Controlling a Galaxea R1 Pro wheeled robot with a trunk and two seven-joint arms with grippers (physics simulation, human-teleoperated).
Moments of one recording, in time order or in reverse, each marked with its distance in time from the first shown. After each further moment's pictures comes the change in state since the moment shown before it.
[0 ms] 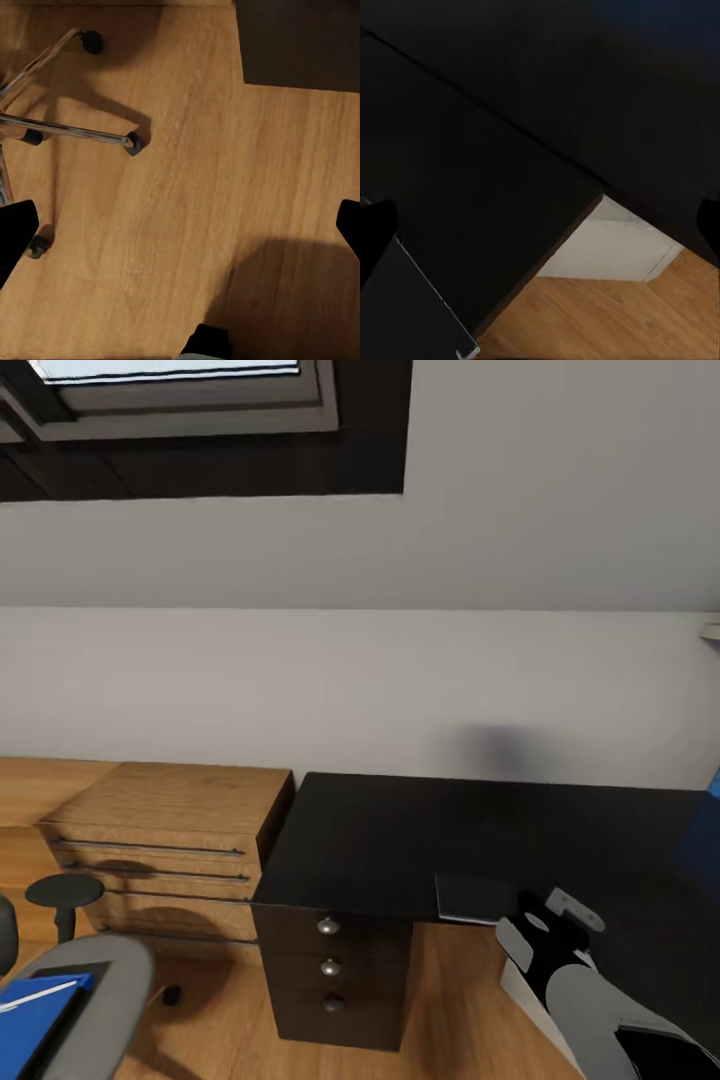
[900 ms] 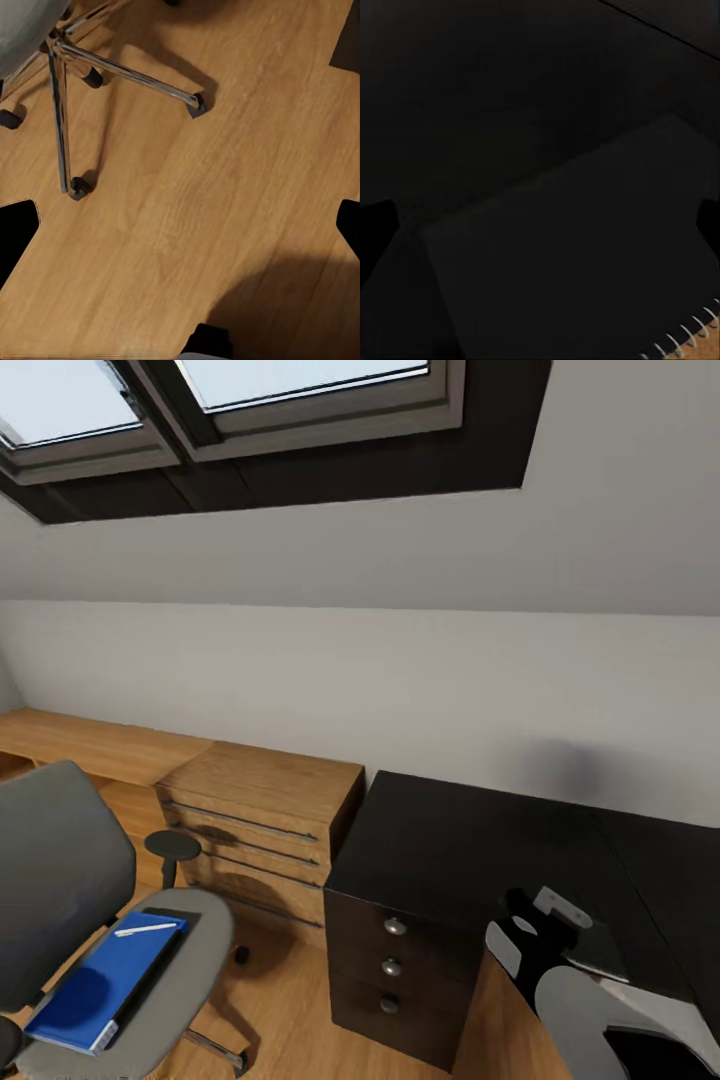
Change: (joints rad) left arm 0.000 0.000 0.000 0.000 0.000 0.002 0.000; right arm 0.000 0.033 0.004 0.022 0.057 -0.046 0.000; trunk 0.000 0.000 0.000
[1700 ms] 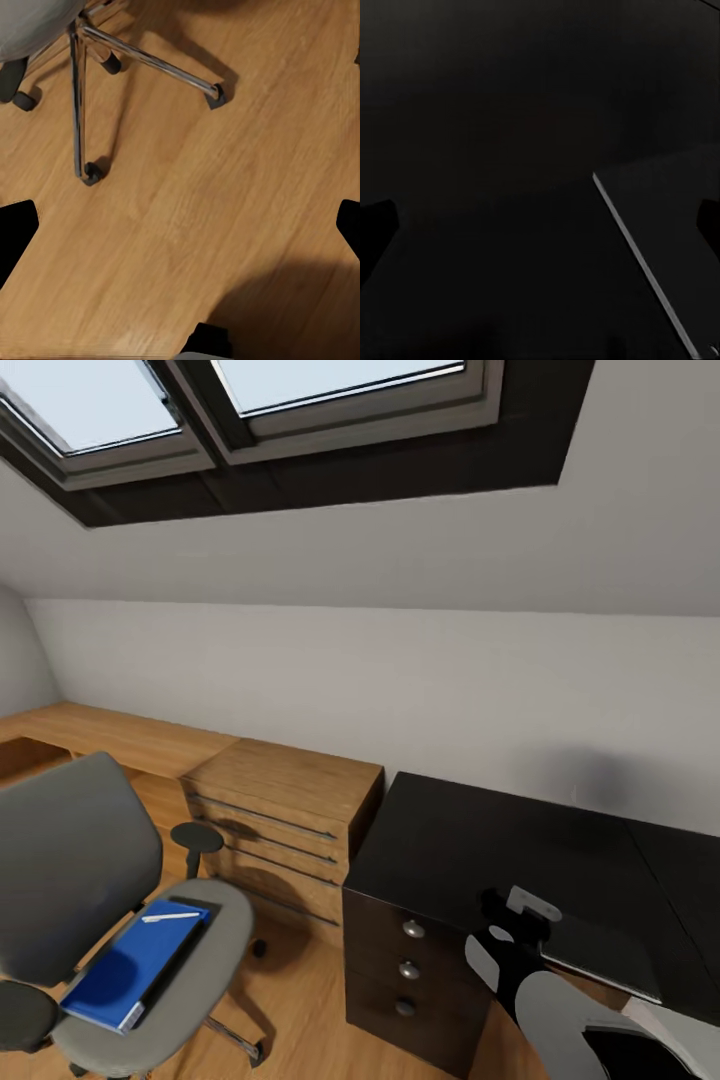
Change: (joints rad) left arm 0.000 -0.001 0.000 0.001 0.000 0.000 0.000; right arm 0.000 0.061 0.012 0.059 0.132 -0.050 0.048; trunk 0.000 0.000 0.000
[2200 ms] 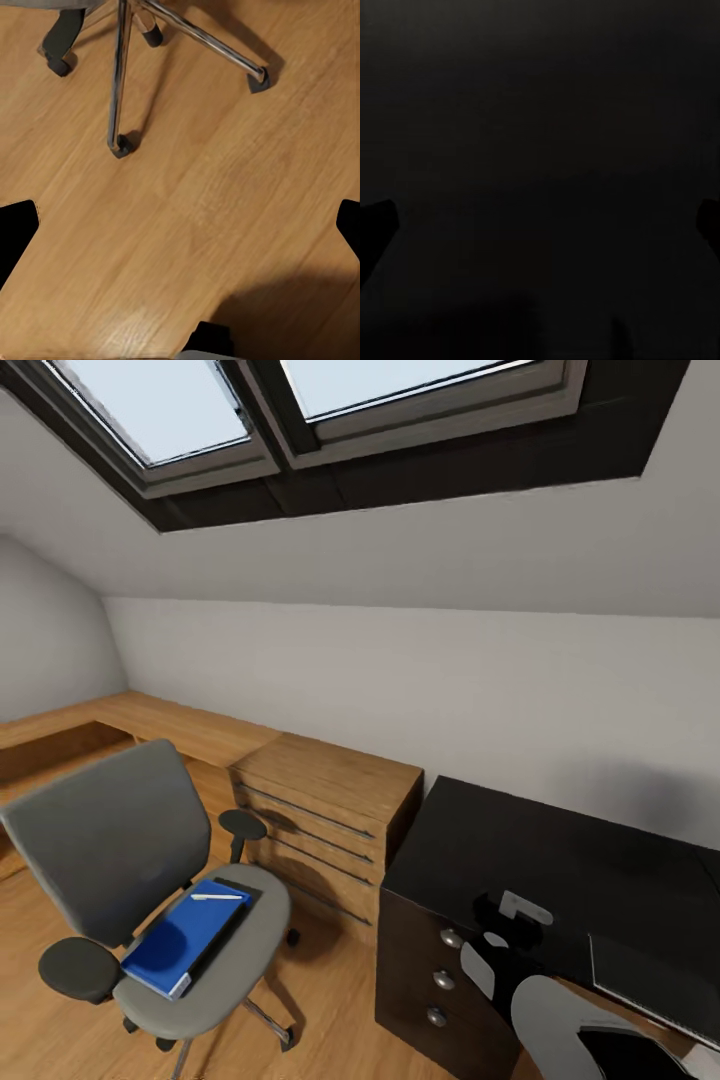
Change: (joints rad) left arm 0.000 -0.001 0.000 0.006 -0.001 0.000 0.000; right arm 0.000 0.013 0.009 0.041 0.008 0.001 0.030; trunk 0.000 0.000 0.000
